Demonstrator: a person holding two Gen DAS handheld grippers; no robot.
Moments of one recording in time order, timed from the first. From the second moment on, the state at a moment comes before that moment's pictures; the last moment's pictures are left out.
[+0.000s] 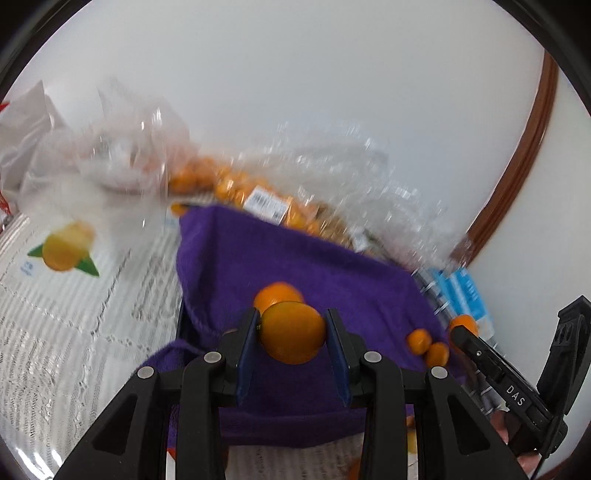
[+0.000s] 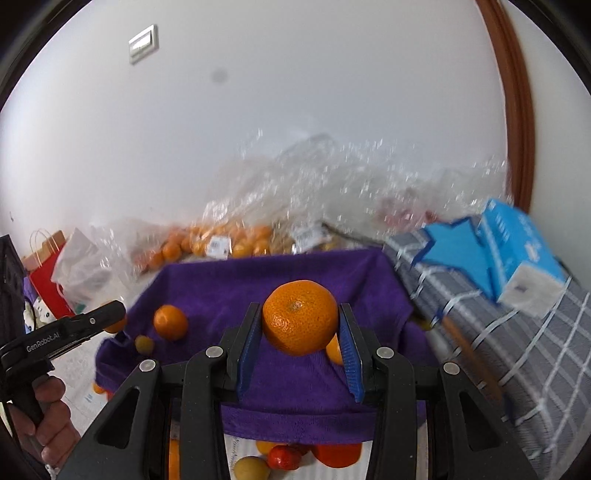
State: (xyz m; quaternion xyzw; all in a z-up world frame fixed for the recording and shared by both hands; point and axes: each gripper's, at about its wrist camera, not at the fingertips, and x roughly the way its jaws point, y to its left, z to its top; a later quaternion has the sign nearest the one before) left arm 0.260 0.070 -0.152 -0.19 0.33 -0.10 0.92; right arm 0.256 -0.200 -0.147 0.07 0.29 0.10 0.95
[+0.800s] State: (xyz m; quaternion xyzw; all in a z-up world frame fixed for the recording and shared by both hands) left arm 0.273 0.047 -0.167 -0.15 0.35 -0.10 0.92; right arm 0.278 -0.190 -0.185 0.04 0.39 0.09 0.91
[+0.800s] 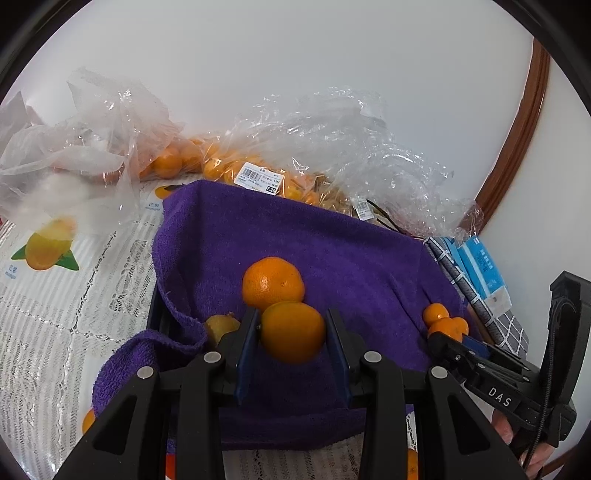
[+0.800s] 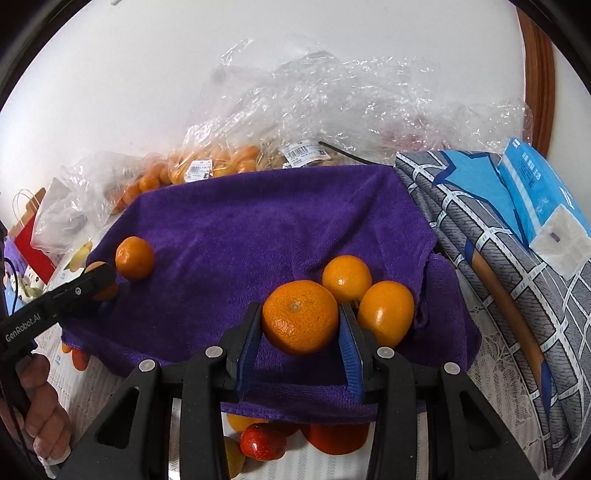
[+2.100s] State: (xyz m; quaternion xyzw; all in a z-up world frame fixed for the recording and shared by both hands) left arm 0.254 0.050 -0.153 -0.12 0.31 -0.10 0.94; right arm 0.174 -0.201 -0.195 0.02 0.42 0.06 0.90
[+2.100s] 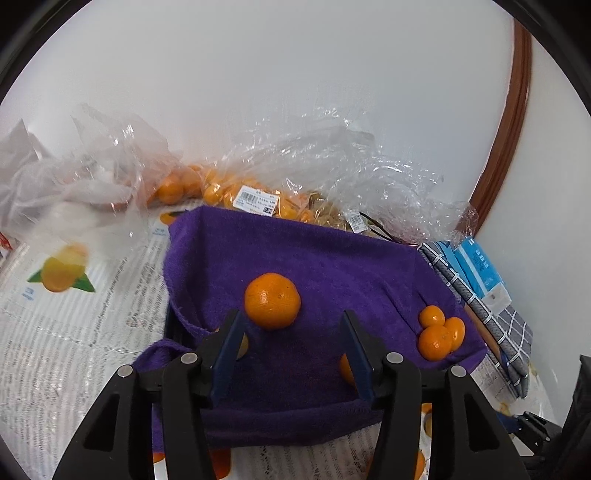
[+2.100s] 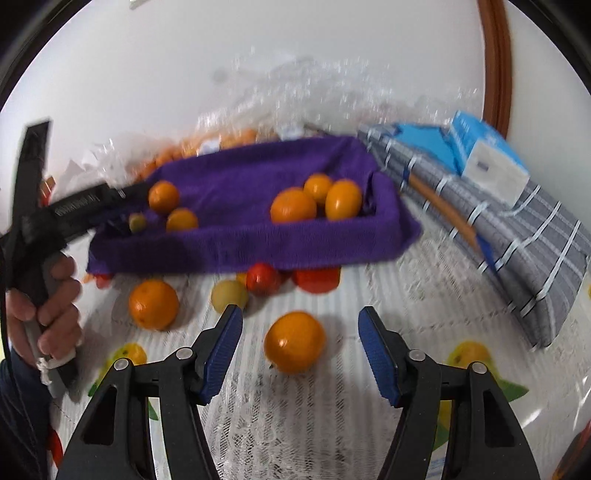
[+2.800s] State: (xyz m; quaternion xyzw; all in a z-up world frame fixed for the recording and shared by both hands) left arm 0.210 0.025 -0.140 -0.09 0.30 -0.16 0.94; right arm 0.167 -0.222 -0.191 0.04 0.40 -0.01 0.91
